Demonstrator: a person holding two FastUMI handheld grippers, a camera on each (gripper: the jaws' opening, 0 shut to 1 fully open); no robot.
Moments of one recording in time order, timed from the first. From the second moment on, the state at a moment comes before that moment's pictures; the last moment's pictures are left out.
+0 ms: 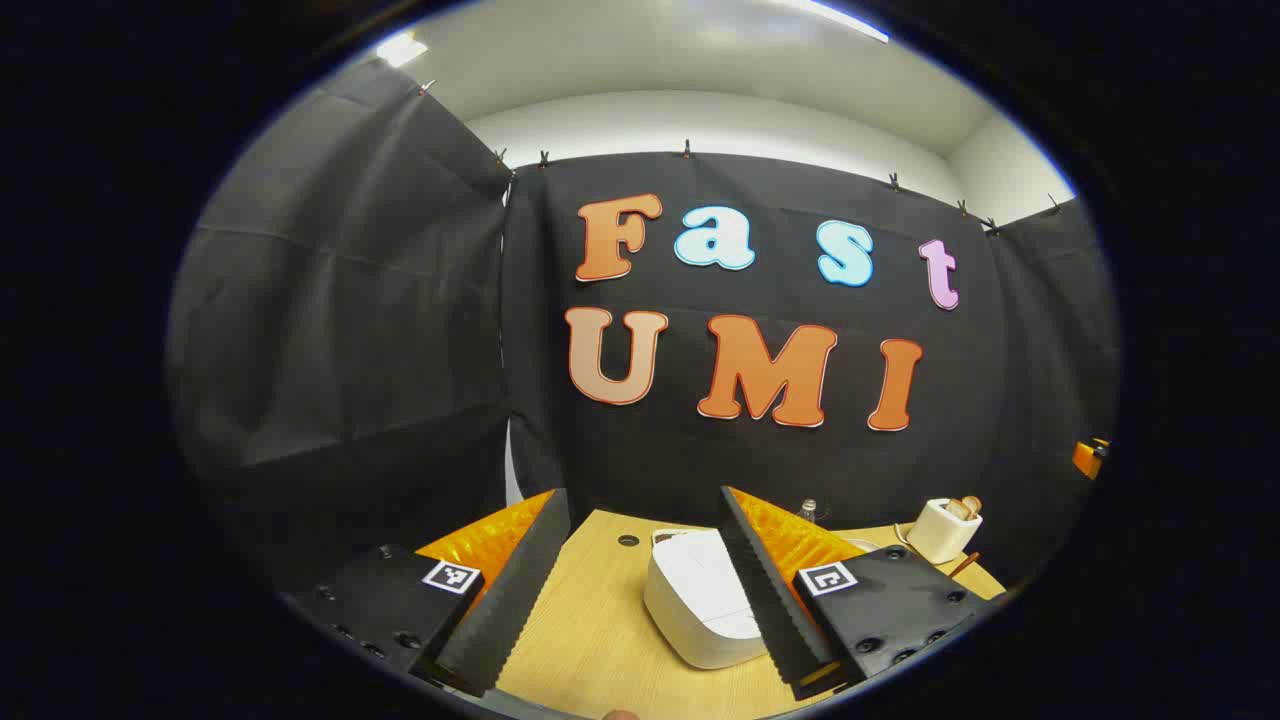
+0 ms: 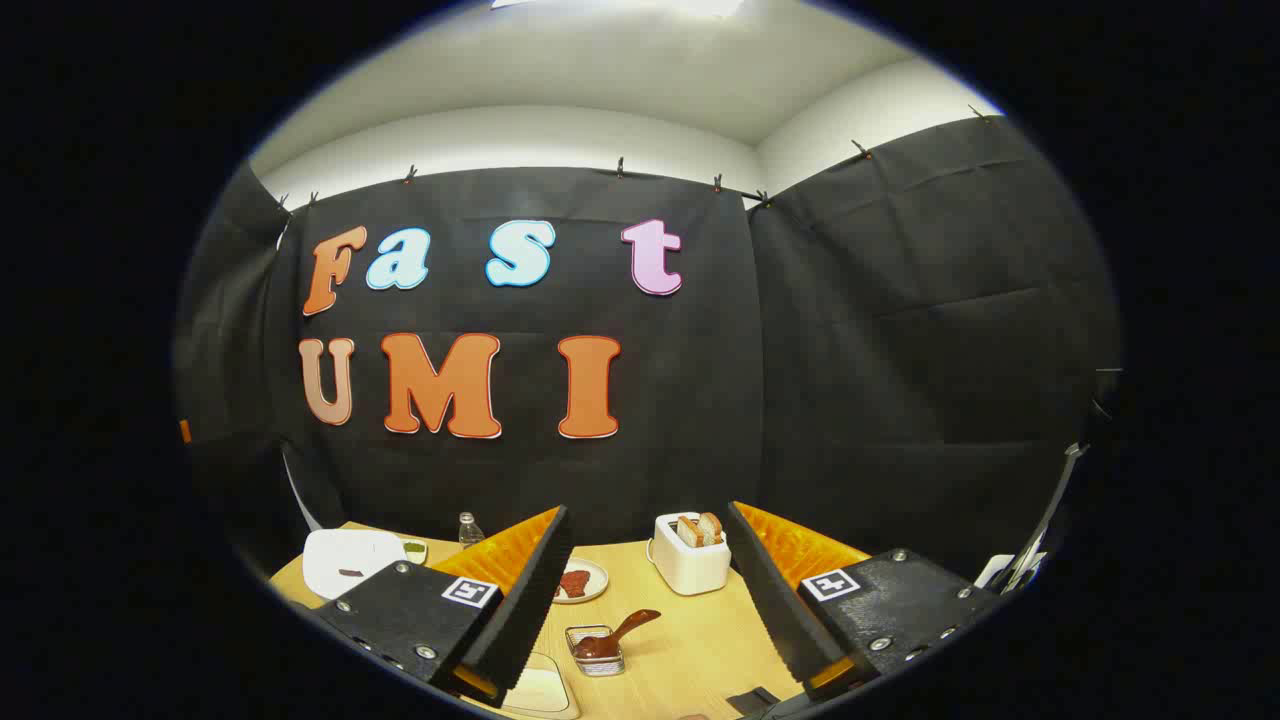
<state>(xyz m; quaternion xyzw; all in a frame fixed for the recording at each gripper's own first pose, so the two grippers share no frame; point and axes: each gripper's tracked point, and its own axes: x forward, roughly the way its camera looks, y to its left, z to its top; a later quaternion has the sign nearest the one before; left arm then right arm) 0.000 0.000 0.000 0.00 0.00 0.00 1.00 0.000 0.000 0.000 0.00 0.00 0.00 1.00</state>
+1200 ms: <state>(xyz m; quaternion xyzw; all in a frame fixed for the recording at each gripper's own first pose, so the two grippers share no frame) -0.001 -0.015 0.020 0.00 -0.01 -0.02 1.00 0.000 -0.017 0.005 -0.01 0.00 -0.01 1.00</state>
